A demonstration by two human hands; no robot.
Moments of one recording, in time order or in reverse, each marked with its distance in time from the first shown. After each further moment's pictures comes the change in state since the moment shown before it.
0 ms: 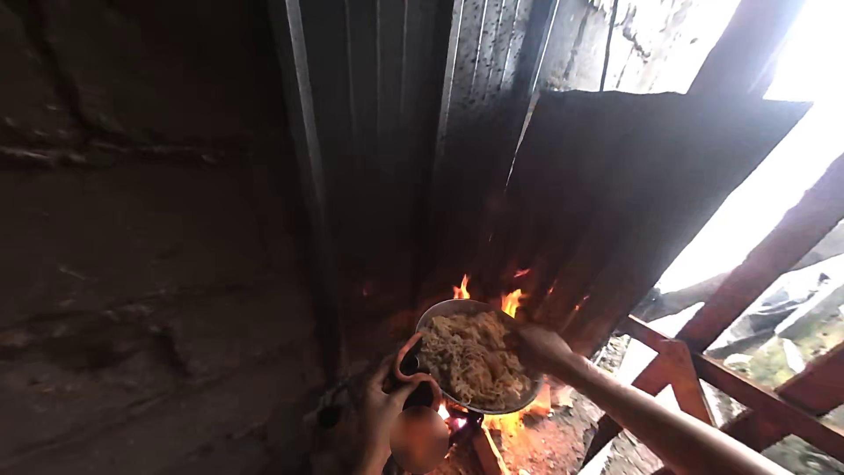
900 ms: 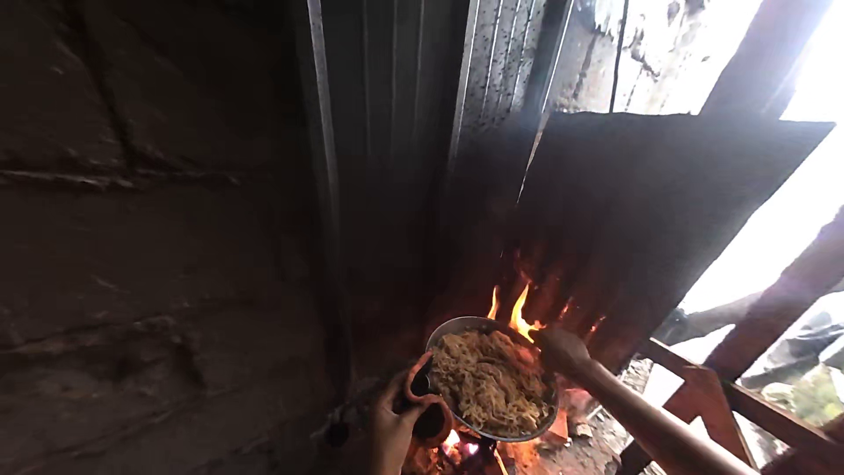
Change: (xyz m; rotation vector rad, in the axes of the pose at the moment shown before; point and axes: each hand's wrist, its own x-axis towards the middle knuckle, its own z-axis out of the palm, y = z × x) left_hand -0.002 0.006 0.000 0.026 0.011 -0.021; right_hand 0.051 0.040 0.003 -0.010 0.140 0.069
